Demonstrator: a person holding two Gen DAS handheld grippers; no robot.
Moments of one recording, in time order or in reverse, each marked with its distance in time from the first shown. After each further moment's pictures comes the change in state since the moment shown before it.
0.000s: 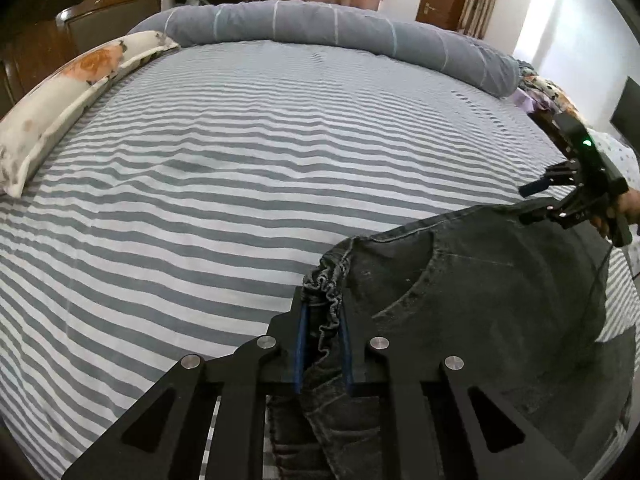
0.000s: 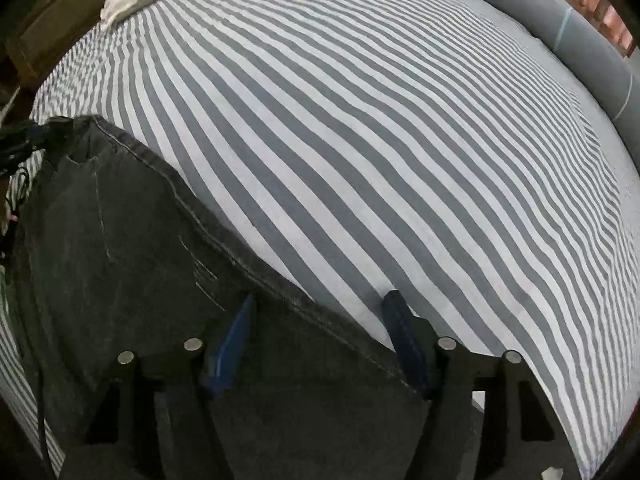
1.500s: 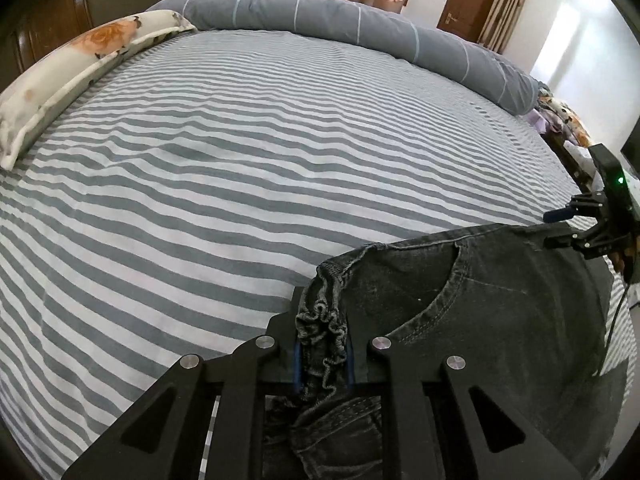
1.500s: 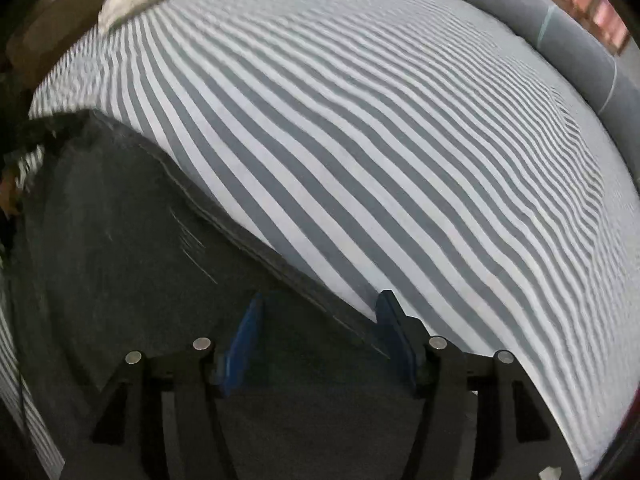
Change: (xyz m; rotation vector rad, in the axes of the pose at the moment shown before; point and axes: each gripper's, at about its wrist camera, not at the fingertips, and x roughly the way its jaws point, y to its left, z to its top) left arm 0.022 0.008 0.001 -0.095 -0.003 -0.010; right arm -0.014 -0.005 -0.021 -0.006 0.015 -0.037
